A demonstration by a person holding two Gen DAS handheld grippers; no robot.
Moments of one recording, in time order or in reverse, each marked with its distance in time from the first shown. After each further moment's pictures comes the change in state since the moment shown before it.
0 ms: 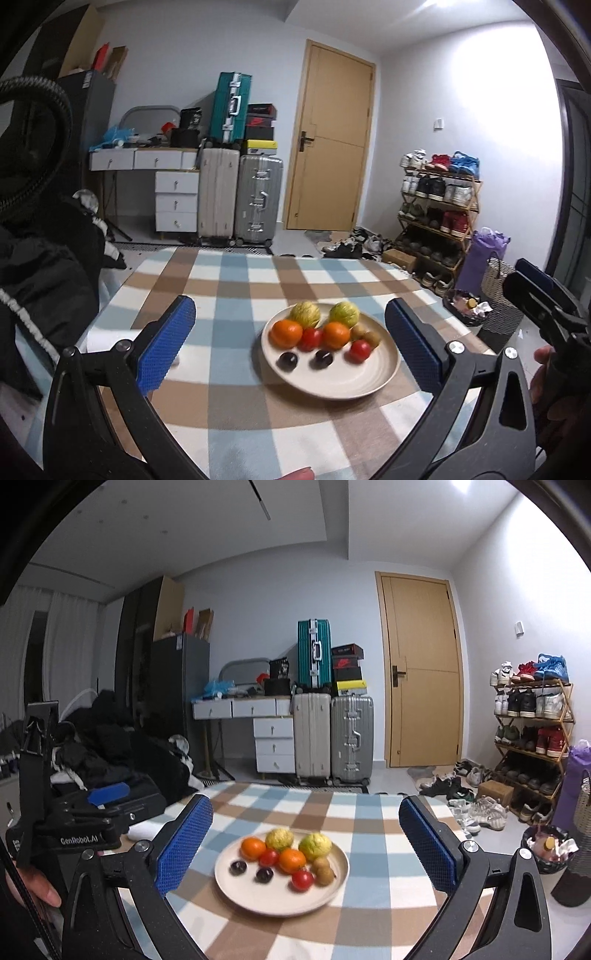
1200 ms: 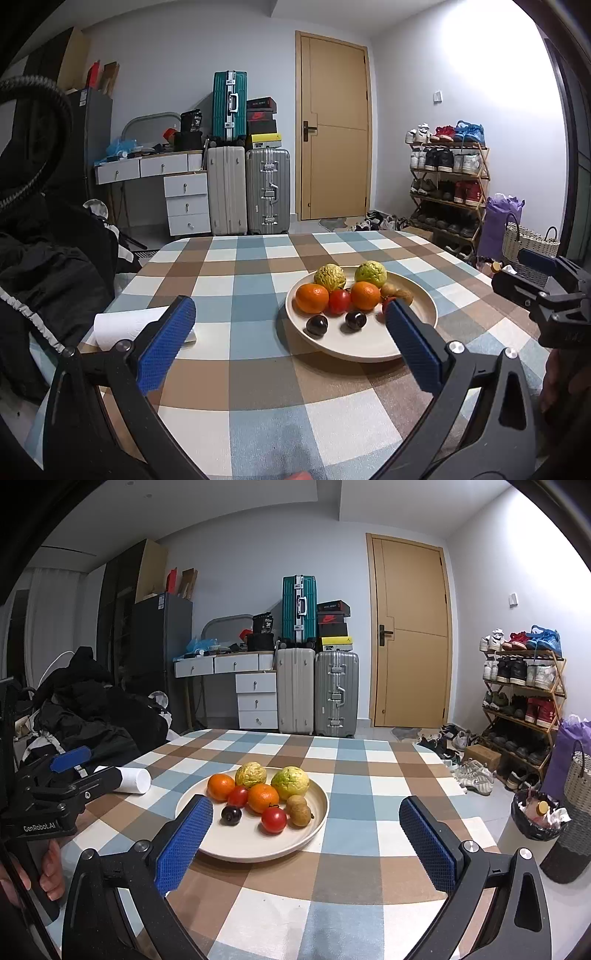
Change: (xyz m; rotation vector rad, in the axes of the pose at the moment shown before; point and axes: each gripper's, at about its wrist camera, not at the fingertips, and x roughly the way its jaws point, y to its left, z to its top) left arm 0.052 -0.001 -0.060 0.126 0.007 0.055; right arm 0.040 -0.019 -0.063 -0.001 0.159 -0.060
